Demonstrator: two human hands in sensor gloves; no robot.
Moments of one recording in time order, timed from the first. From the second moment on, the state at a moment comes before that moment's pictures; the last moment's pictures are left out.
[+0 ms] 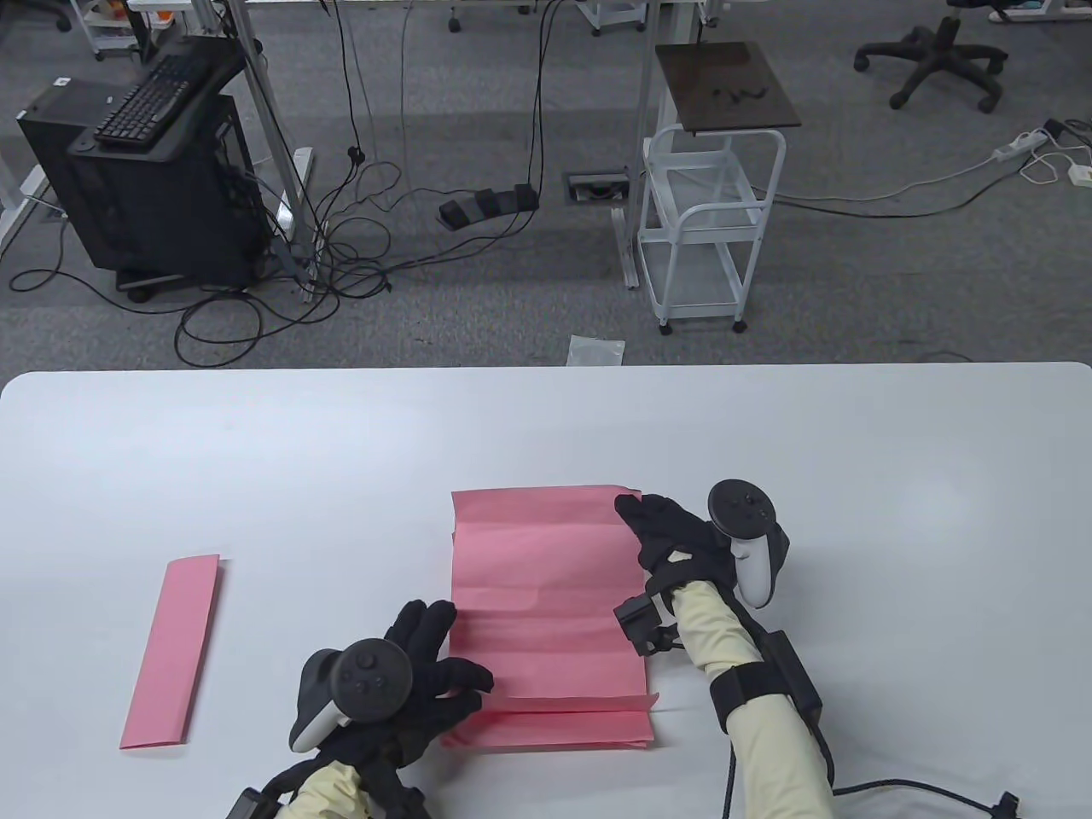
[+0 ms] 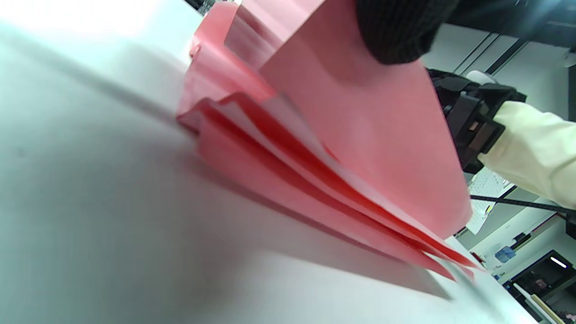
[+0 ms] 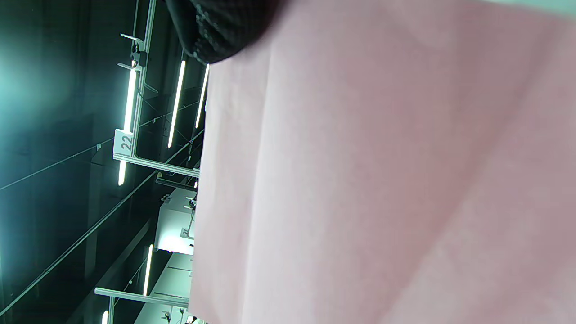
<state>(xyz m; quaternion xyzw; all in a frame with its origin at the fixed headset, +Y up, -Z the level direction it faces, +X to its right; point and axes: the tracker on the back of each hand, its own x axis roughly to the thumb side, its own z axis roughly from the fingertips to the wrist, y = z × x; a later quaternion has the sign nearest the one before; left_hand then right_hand) -0.193 -0.758 -0.274 -0.13 -0.22 0.33 0.91 0.145 -0.738 -0.413 -0.05 0.09 0.80 0.59</state>
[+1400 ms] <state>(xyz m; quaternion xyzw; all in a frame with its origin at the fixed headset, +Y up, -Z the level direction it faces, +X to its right) -0.170 -0.814 -0.282 -0.39 -0.19 0.12 0.90 0.090 -0.750 -0.344 0.24 0.19 0.92 0.23</state>
